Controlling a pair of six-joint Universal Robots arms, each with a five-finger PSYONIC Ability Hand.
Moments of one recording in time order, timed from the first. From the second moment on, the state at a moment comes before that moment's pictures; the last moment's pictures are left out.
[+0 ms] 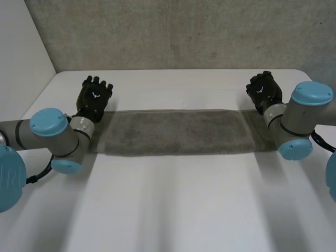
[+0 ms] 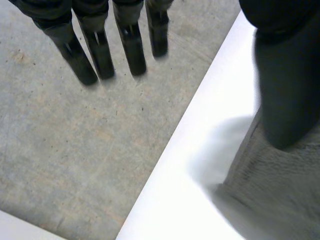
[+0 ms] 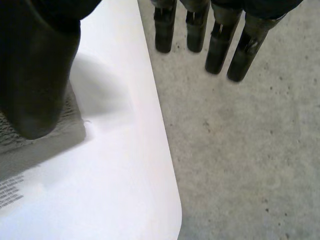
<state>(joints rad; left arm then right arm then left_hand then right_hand) 4.46 -2.55 -1.13 3.80 -1.41 3.86 1.80 -0.55 0.84 -0.24 1.46 2.09 0.34 0.39 0.39 0.36 0.37 0.27 0.26 0.26 0.27 0.06</state>
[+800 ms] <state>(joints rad) 4.46 -1.91 -1.84 3.72 -1.56 3.33 1.61 -0.93 1.46 -0.12 1.28 2.55 0.27 0.26 0.26 0.27 0.23 0.46 0.46 0.46 0.47 0.30</state>
